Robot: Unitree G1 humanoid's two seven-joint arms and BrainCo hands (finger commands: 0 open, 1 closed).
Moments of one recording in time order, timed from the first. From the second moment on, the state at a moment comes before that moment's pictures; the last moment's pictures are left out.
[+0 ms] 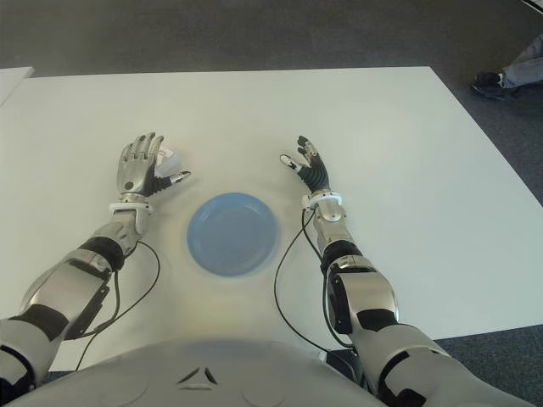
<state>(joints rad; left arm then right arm) -0.54 0.34 -0.41 1.19 0.83 -0.12 0.87 -0.54 -0.11 -0.06 1.17 0.00 -0.53 0.08</state>
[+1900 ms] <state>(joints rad) -0.71 0.33 -0.45 1.31 0.69 0.07 0.51 -0.51 -0.11 -0.06 1.17 0.00 -0.59 0.11</state>
